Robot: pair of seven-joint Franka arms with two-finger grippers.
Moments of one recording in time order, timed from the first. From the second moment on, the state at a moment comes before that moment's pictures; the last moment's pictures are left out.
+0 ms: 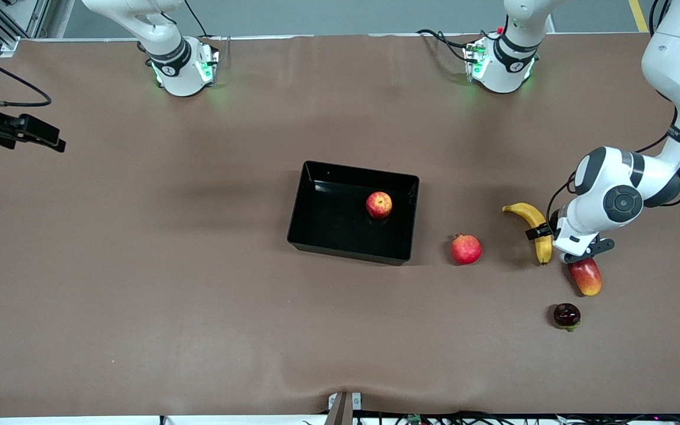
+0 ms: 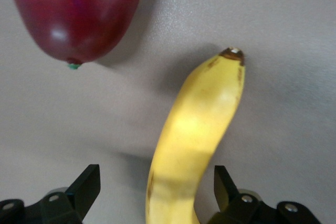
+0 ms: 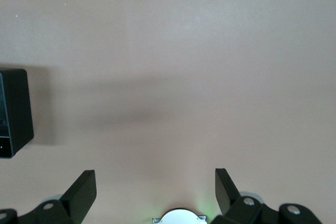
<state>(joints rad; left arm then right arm) 0.60 0.57 -0.56 -2.05 0.54 2.33 -0.65 0.04 -0.01 -0.07 -1.55 0.02 1.43 0.06</state>
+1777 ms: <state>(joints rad) -0.11 0.68 -0.69 -1.52 0.51 2.07 -1.01 0.03 -0.03 -0.07 -1.55 0.00 1.46 0.05</state>
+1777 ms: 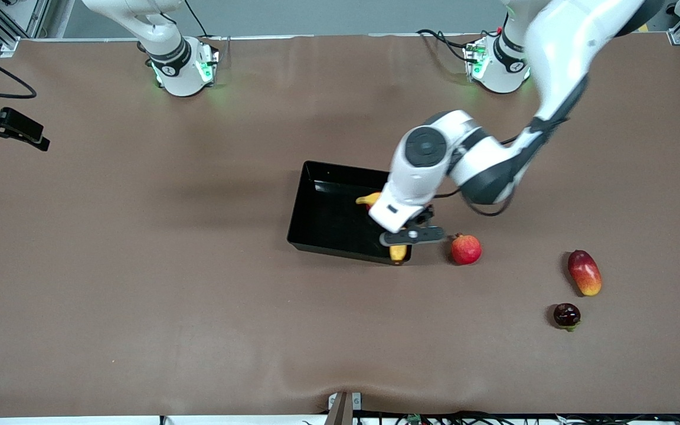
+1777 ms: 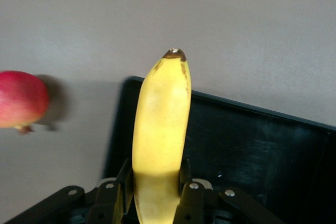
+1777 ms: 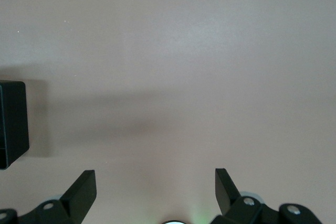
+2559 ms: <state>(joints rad) -0.50 0.81 -0.41 -1.35 0.43 2.12 -1.01 0.04 -0.03 -0.06 -1.55 -0.02 1.47 0.04</state>
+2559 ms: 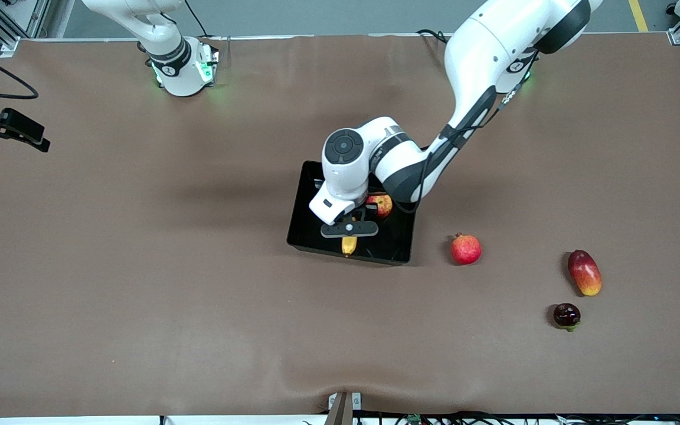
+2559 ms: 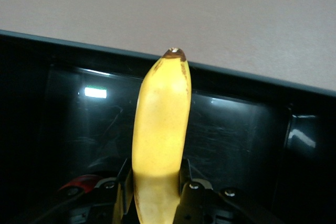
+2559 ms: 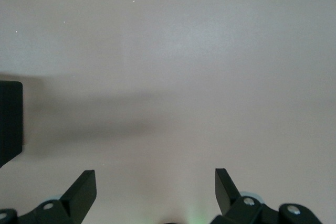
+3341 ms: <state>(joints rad) -0.56 0.92 -0.40 -1.34 0.42 2.18 -0.99 0.07 -0.03 -0.06 -1.55 -0.05 1.47 0.04</state>
